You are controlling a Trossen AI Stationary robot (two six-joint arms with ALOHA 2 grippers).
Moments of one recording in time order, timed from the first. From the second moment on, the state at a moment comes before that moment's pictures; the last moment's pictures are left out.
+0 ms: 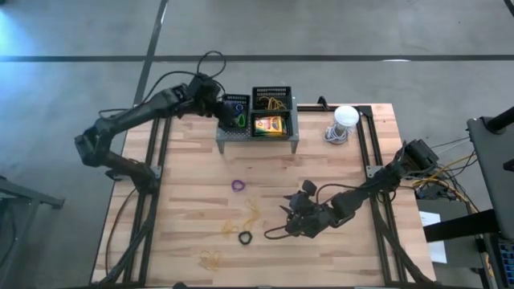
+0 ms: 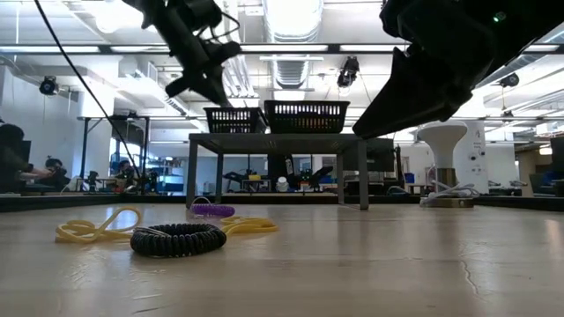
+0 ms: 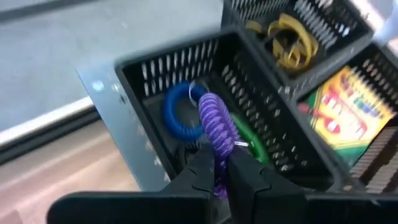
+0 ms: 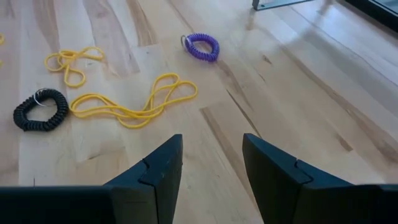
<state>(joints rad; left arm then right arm) 0.62 1.42 1.26 -0.67 -0.05 -0.43 0.53 1.66 0.85 -0.07 0.76 0.68</state>
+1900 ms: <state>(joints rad) -0.86 1.48 0.74 0.03 -0.76 -0.58 0.51 1.76 0.85 0.16 0.76 0.60</state>
